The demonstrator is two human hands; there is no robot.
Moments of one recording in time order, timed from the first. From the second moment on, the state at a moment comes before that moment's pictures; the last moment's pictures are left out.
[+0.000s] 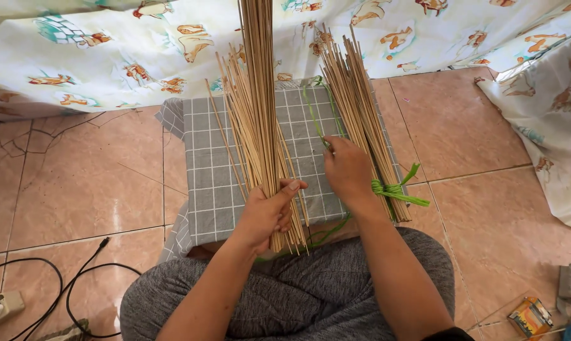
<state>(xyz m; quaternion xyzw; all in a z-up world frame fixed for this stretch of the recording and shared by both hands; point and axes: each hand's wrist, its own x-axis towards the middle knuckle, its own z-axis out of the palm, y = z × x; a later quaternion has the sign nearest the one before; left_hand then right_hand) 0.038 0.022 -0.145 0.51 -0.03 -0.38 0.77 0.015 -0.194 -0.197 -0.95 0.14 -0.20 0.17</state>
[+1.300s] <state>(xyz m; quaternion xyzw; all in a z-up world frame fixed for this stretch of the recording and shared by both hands) 0.068 0.052 -0.151 0.61 -0.08 -0.32 0.72 -0.024 -0.218 -0.171 -0.43 0.26 -0.30 0.81</state>
